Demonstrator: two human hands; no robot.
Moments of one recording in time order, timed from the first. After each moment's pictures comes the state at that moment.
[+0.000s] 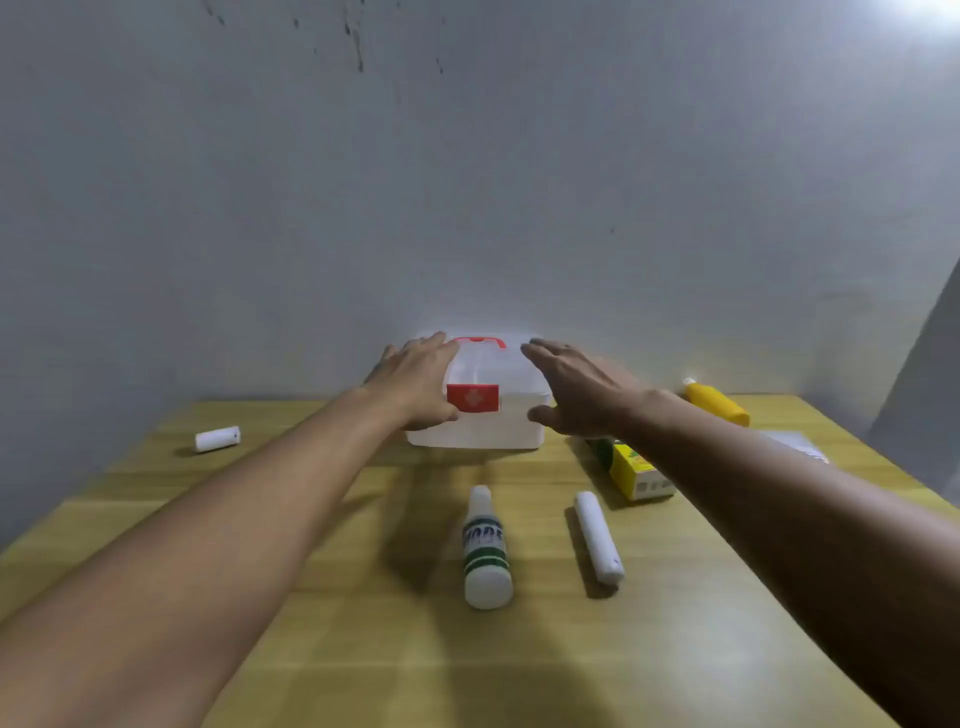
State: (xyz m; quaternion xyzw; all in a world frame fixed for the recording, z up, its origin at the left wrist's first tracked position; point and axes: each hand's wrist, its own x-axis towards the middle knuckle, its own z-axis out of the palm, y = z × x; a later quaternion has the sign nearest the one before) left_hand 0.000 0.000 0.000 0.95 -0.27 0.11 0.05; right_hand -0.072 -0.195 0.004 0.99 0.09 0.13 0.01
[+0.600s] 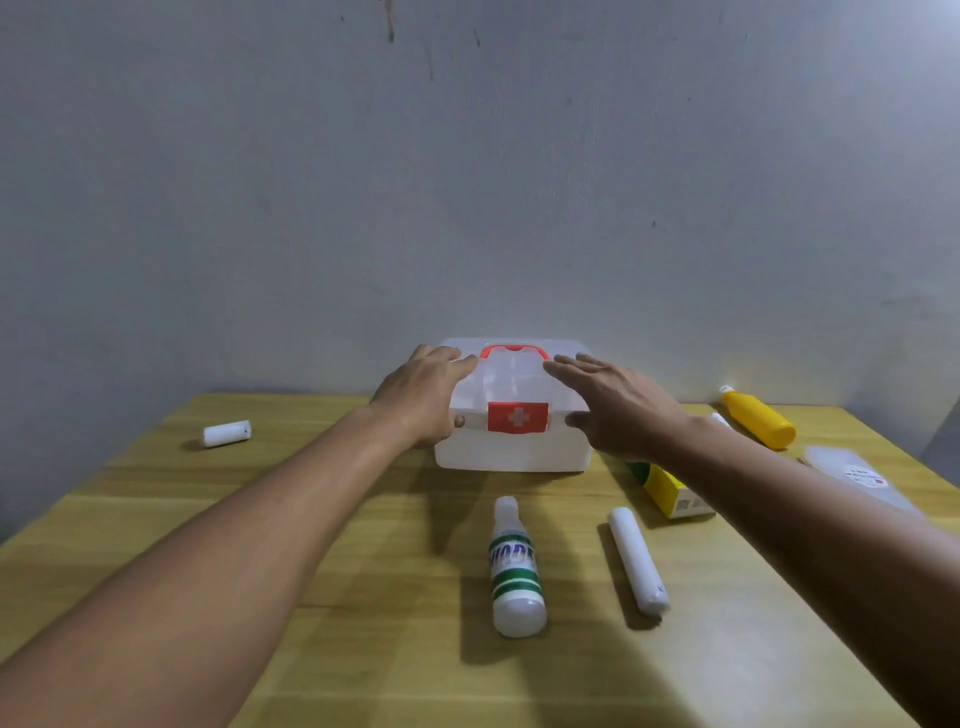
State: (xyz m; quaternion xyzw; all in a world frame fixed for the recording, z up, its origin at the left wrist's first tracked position) left_hand 0.016 0.018 -0.024 0.95 -0.27 0.12 0.09; right_hand -0.055 -0.198 -0.017 0.99 0.09 0.14 0.02
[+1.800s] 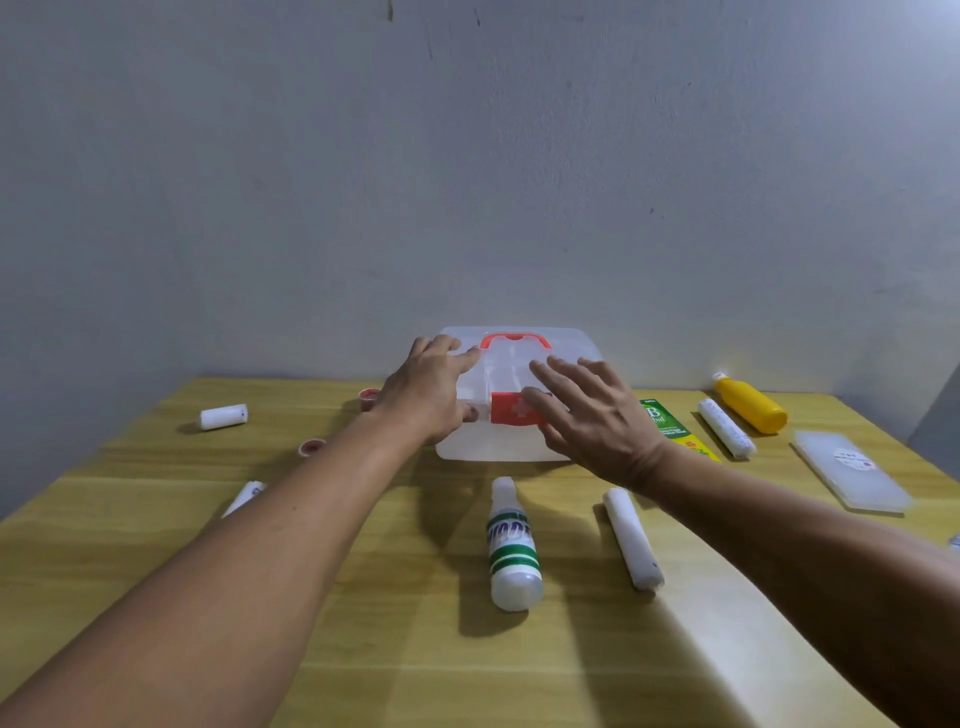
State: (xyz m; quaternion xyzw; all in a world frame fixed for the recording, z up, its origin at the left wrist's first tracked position) left_hand -0.010 0.009 -0.031 0.95 -0.23 0.13 0.19; right_hand -0.051 -0.202 -0.072 0.84 0.27 0.43 0.17
